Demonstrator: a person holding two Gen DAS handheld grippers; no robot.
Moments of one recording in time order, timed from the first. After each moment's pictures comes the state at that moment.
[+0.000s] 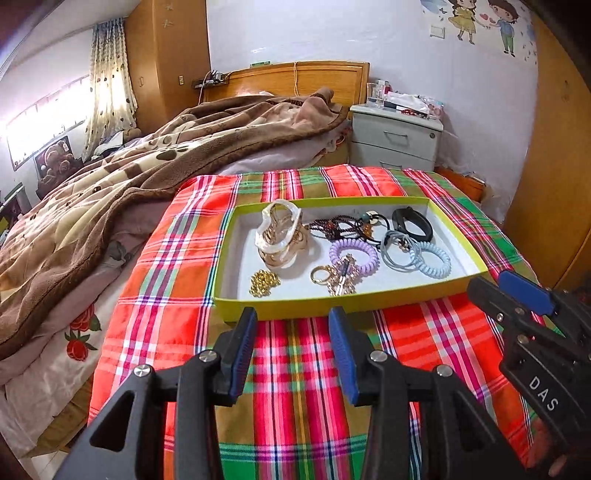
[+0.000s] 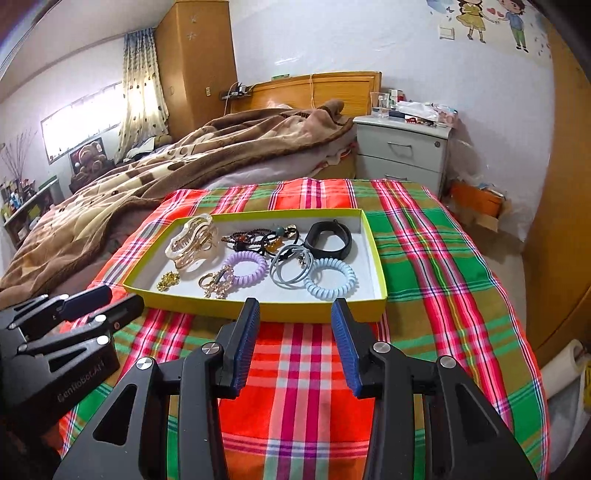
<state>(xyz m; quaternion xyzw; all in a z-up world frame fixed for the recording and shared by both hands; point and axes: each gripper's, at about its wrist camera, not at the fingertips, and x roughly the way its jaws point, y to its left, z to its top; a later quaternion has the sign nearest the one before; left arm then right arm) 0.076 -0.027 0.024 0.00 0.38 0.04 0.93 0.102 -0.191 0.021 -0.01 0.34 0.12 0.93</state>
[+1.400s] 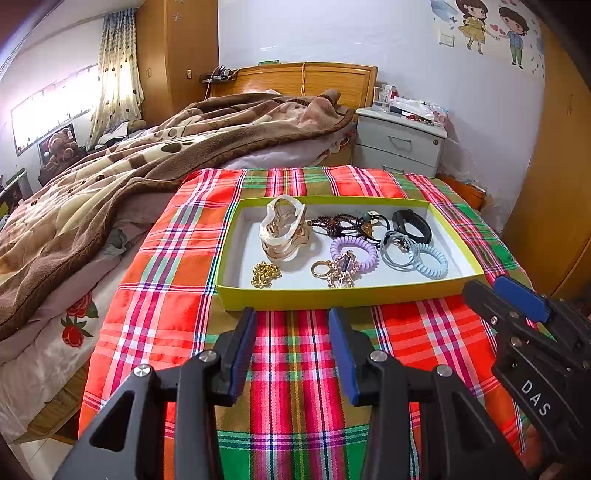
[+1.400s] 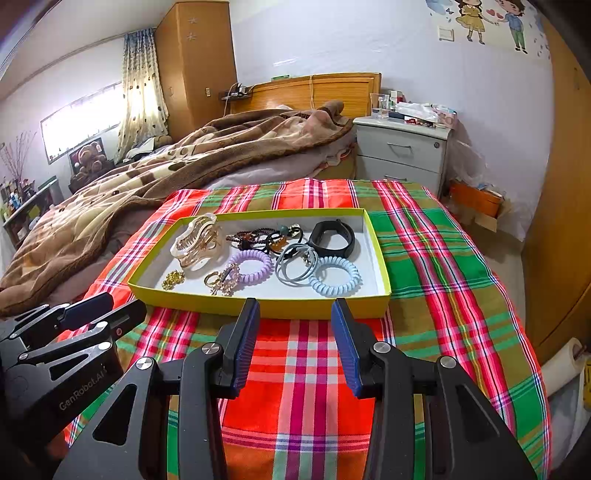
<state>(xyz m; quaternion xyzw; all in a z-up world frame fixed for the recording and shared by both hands) 0.067 -0.024 0.023 -0.02 0.37 0.04 0.93 0.098 -0.188 0.024 -0.01 0.34 0.11 0.93</state>
